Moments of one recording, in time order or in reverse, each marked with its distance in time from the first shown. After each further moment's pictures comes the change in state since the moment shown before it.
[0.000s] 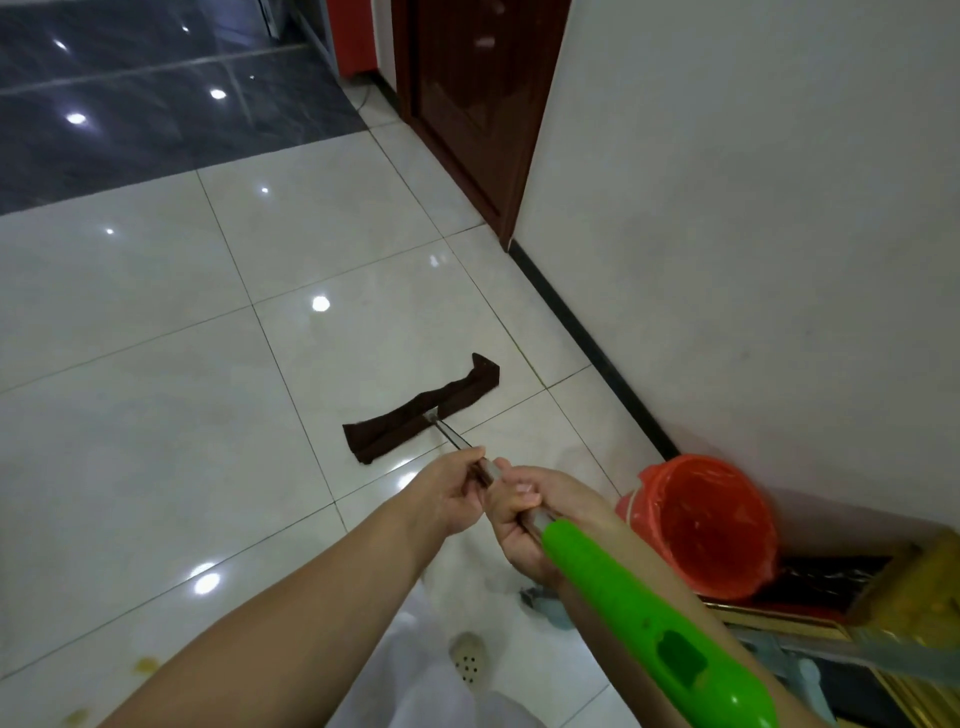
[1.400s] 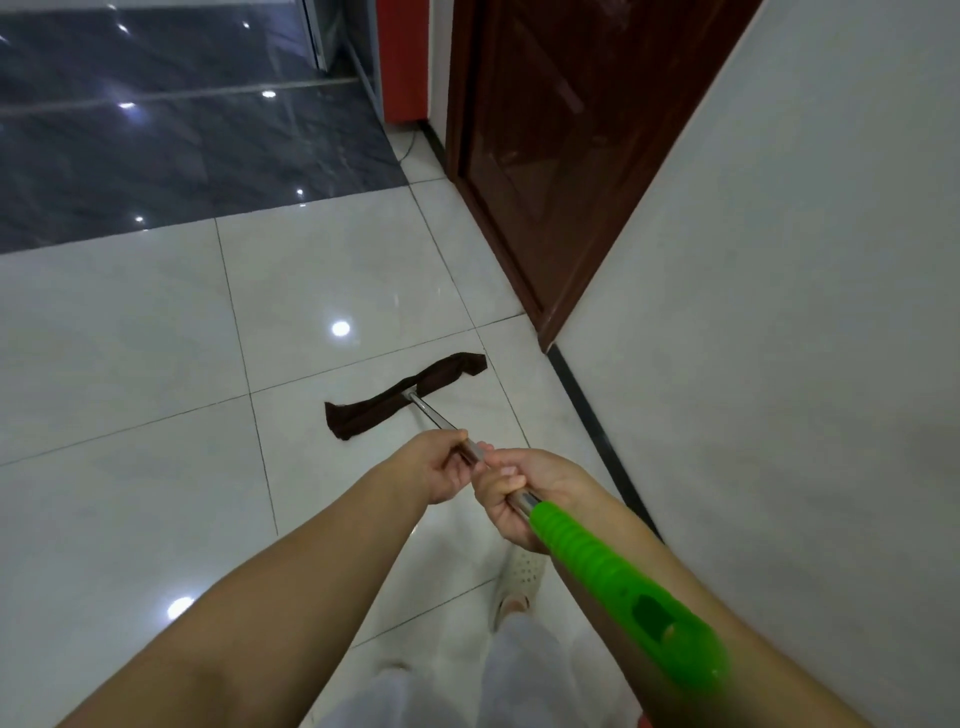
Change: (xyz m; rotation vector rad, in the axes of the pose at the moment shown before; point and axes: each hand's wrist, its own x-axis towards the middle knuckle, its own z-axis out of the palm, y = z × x) left_hand 0.151 0.440 0.138 -0.034 0.117 0.137; right_hand 0.216 -0.250 0.369 -0.396 0.005 0.169
